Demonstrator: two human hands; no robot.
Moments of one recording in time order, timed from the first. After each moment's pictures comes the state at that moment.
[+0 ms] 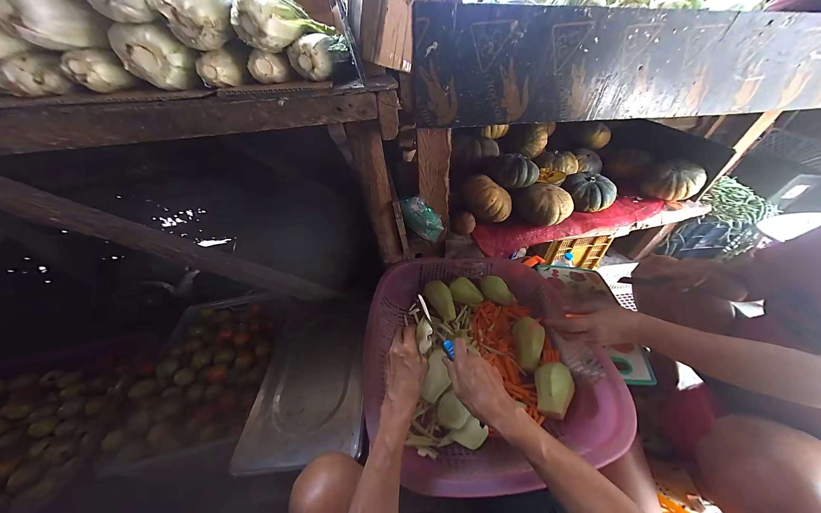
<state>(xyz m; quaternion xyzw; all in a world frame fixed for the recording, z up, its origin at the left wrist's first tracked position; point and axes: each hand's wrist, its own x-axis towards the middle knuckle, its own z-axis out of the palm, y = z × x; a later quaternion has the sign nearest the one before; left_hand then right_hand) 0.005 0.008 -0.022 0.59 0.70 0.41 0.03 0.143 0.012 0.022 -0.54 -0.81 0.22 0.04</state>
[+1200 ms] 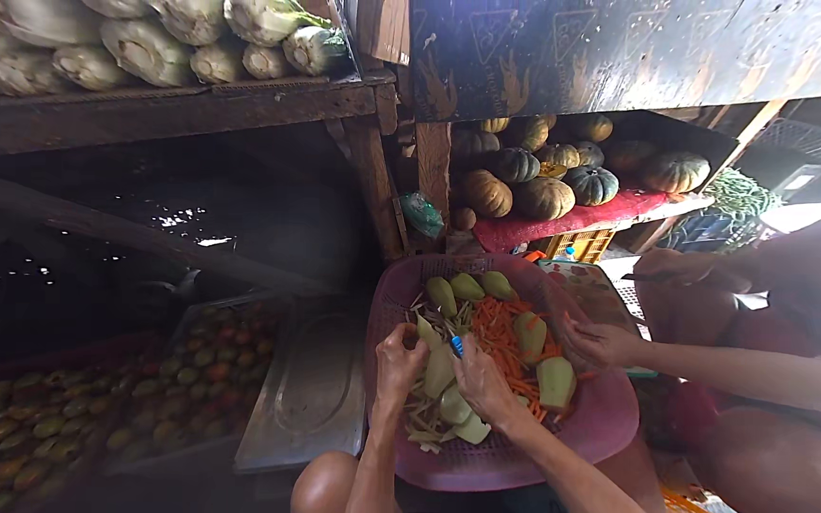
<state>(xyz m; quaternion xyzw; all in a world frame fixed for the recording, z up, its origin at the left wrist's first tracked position) -0.015 0.002 -0.011 0.54 0.67 0.47 0.19 0.150 0.005 0.009 -0.53 -0.80 0.23 0.17</state>
